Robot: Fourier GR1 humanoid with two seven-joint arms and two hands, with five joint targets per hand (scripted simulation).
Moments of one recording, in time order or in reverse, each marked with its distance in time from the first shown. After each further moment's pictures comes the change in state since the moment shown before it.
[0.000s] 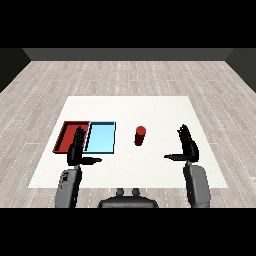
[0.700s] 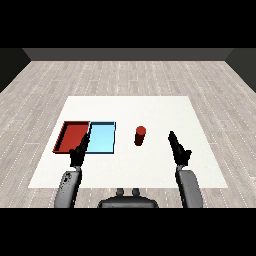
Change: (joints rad) left arm 0.024 0.047 -0.061 0.062 -0.083 0.062 0.365; right arm 0.084 0.064 0.162 -0.102 0.159 -0.176 0.266
